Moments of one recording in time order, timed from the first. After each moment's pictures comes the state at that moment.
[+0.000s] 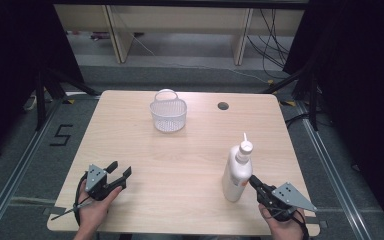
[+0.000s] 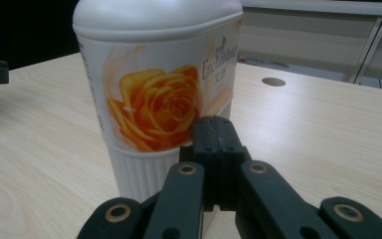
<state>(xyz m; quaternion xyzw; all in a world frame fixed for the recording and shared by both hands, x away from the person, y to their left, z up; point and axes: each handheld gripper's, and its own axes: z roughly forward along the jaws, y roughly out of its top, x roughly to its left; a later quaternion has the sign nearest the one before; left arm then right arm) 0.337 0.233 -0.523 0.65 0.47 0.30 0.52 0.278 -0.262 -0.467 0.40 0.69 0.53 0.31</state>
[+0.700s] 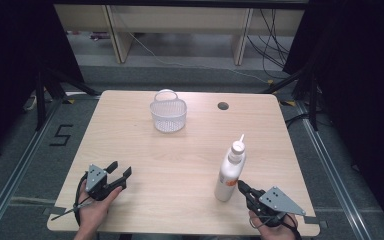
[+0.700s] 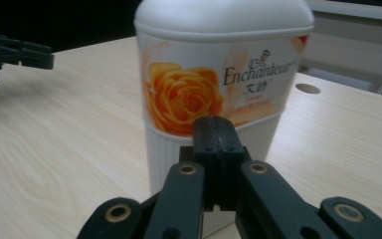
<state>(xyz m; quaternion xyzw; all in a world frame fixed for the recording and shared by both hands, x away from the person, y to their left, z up) 0.336 0.233 -0.523 0.65 0.47 0.30 0.51 0.263 -0.233 -0.460 0.36 0.72 0.52 0.28</state>
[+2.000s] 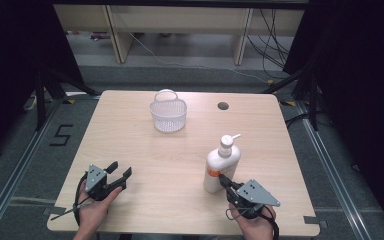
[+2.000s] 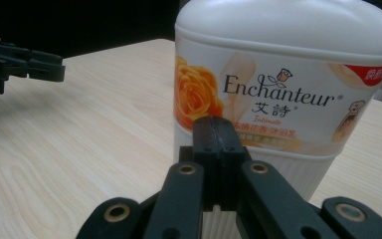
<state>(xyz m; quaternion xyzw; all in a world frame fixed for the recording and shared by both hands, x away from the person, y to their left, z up) 0.335 0.234 -0.523 0.65 0.47 0.29 0.52 0.282 -0.186 -0.460 0.35 0.73 0.52 0.28</state>
